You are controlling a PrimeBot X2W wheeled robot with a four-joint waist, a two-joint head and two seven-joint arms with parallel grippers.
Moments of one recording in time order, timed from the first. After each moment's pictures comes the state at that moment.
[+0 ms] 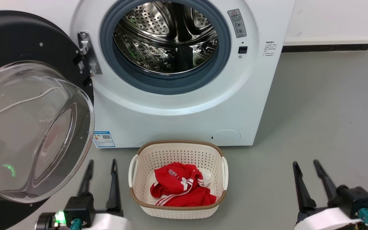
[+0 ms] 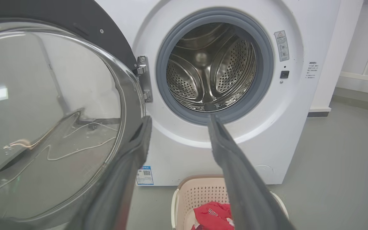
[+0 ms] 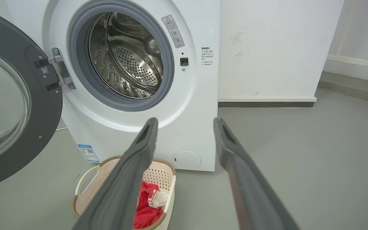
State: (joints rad) left arm 0.05 0.05 -0.05 0.04 -0.04 0.07 -0.26; right arm 0.06 -0.05 0.00 0.07 0.10 0.13 -0.19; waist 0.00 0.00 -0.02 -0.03
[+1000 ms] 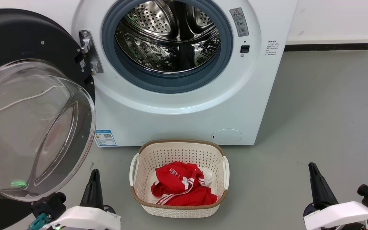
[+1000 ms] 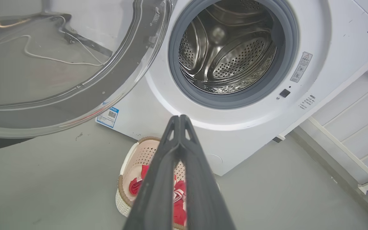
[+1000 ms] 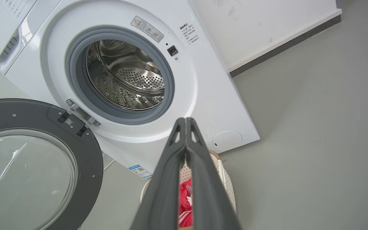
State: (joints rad) left arm 0.03 0.05 0.00 0.13 -0.55 0.01 -0.14; right arm 0.04 -0.06 -0.01 0.15 0.61 0.13 -0.11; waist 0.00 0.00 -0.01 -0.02
